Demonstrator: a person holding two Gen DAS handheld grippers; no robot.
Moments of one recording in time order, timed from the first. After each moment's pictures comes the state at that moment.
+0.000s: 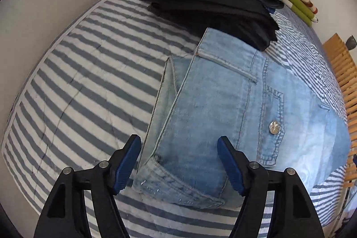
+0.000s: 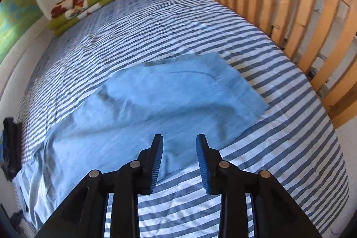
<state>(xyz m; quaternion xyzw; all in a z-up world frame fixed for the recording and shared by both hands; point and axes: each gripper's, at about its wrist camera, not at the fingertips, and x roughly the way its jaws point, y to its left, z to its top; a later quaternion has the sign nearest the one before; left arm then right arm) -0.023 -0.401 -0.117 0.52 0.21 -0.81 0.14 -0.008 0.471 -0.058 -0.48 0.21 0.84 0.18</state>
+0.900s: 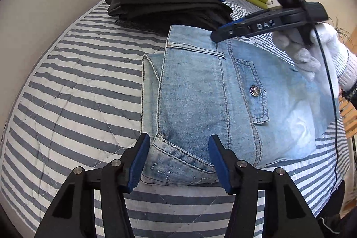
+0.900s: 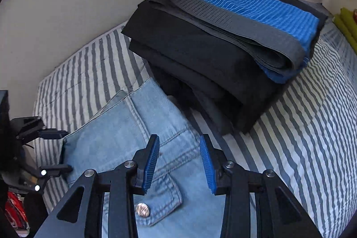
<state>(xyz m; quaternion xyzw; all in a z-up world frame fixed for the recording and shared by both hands) 0.041 -0.397 -0.124 0.48 0.14 -0.87 0.01 -0.224 -0.250 -0.098 -0.52 -0.22 0.74 -0.37</state>
